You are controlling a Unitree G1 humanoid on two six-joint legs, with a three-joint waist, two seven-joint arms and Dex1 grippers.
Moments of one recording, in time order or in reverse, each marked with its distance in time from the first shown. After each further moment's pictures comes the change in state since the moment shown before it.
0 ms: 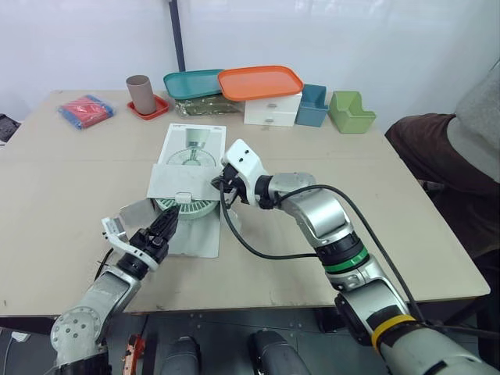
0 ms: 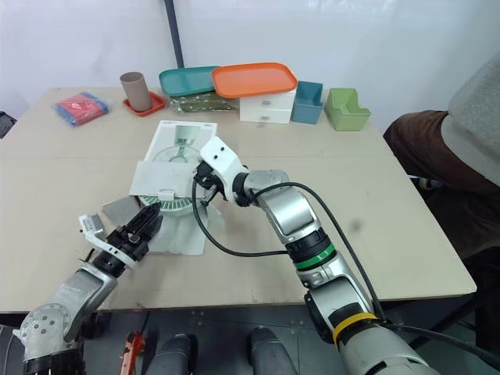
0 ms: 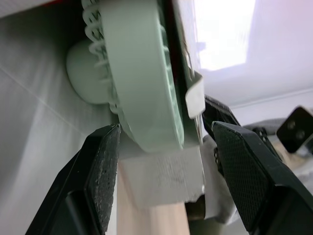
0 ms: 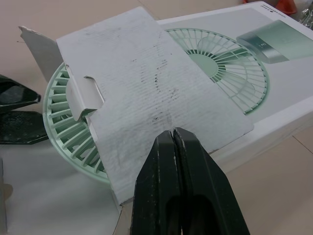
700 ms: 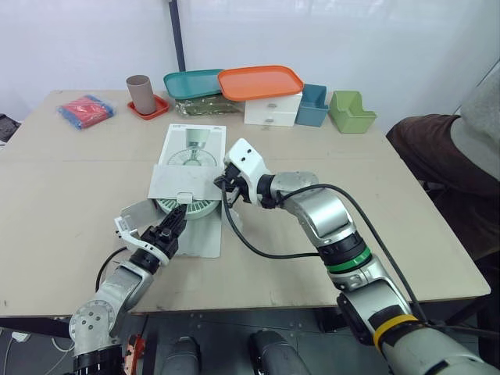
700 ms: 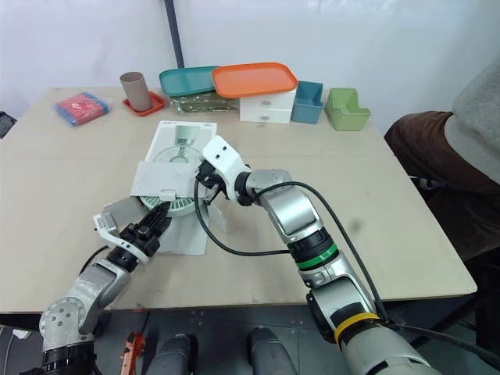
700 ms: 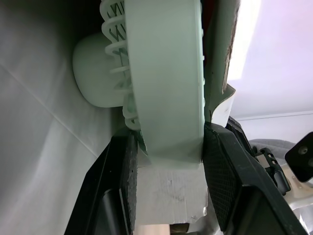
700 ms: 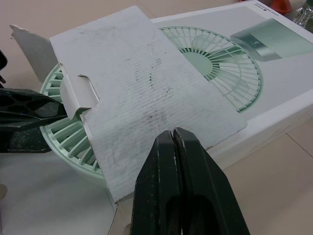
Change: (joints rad) left arm -0.036 -0.053 -0.025 0.051 -0.042 -0.021 0.064; right arm 0.000 -0.012 0.000 -0.012 0.000 0.009 -0.003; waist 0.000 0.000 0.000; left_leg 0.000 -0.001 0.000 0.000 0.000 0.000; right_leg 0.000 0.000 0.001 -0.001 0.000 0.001
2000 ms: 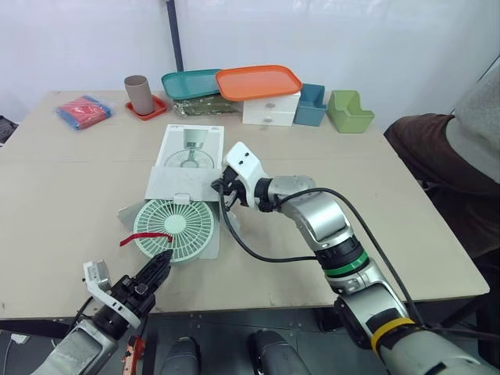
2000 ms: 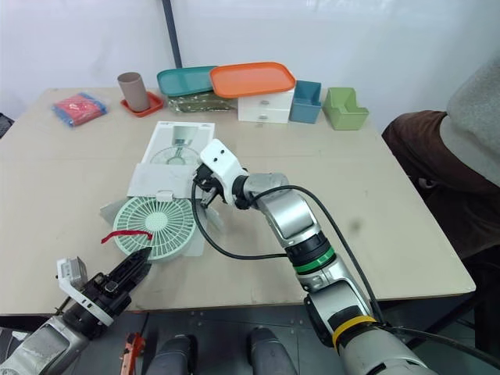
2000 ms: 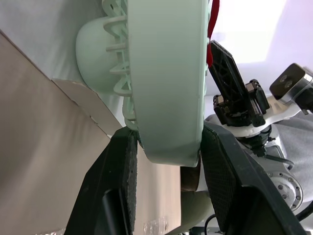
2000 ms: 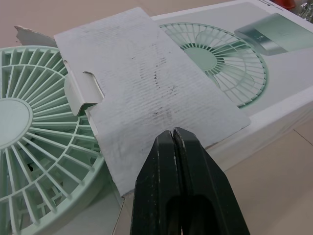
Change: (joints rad) left arm 0.479 0.198 -0.021 -0.331 -0.209 -0.002 -0.007; right arm 0.022 0.025 0.000 -0.019 0.002 0.011 -0.014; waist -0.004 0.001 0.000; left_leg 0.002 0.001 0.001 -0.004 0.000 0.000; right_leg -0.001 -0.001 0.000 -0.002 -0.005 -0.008
